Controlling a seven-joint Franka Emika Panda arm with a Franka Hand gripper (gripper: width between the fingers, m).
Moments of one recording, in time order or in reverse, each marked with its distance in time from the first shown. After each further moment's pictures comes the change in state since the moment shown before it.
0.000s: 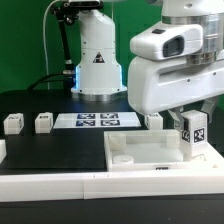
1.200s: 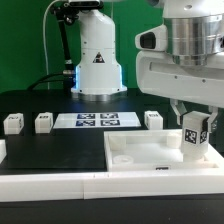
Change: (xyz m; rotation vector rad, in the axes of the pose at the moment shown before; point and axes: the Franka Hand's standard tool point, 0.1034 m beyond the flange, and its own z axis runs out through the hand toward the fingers) arm 0.002 -0.004 0.002 0.024 0.006 1.066
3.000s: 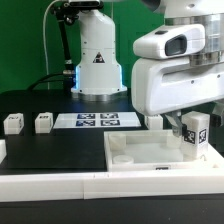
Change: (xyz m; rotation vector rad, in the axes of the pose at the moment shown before) arm 0.005 -0.005 0.001 -0.001 0.080 -1.202
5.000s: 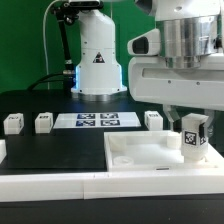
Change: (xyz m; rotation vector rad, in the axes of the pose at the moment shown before) arm -0.001 0.010 0.002 0.010 0.021 1.130
